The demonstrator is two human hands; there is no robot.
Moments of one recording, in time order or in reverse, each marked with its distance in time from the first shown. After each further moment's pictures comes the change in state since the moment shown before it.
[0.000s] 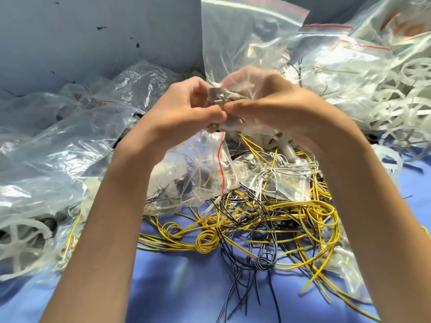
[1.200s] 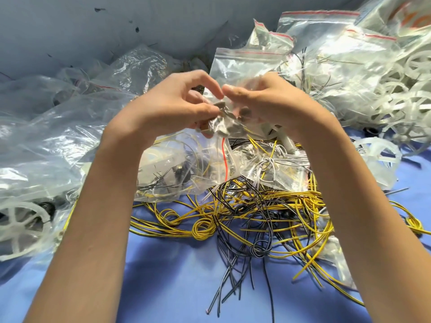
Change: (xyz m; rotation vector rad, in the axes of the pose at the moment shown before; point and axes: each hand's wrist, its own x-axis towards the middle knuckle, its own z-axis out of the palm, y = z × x) left_hand -0.008 0.000 -0.008 0.138 -0.108 -0.070; right_hand 0.009 0.026 0.002 -0.193 0.087 0.092
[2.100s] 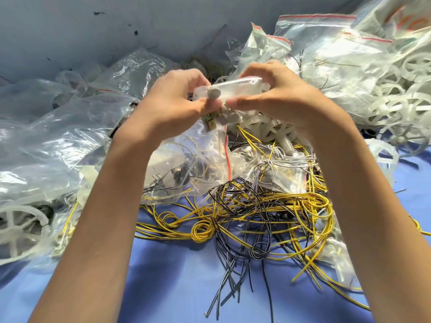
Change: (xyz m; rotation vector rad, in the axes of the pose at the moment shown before) left_hand 0.009 -0.002 0.007 0.276 0.263 0.082; right_hand 0.001 0.000 -0.016 -0.103 0.078 -0.069
